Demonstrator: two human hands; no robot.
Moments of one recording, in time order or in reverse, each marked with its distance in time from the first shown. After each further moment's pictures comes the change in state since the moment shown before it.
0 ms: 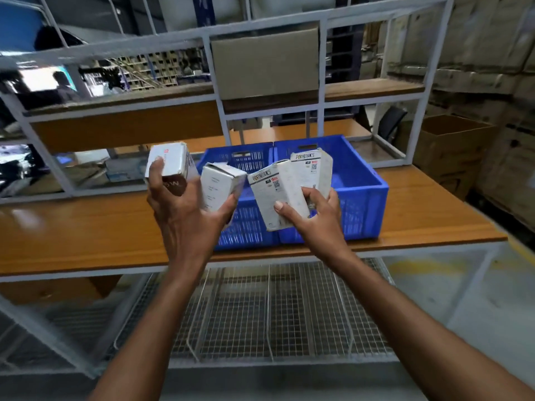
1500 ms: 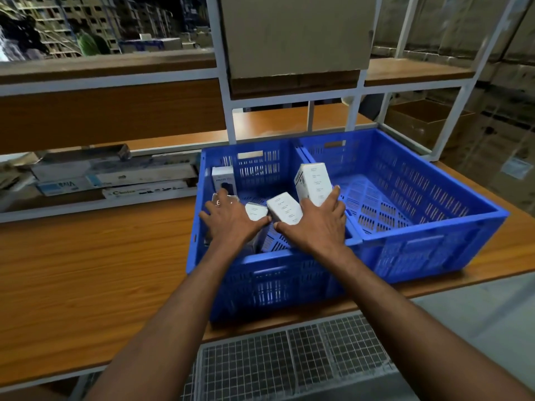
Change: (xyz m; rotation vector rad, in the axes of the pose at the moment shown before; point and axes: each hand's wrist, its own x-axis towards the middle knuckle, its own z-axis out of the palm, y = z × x) left_hand 0.179 -0.178 0.265 0.307 -0.866 -0.022; right_hand 0.198 0.024 0.242 -0.859 -0.079 0.367
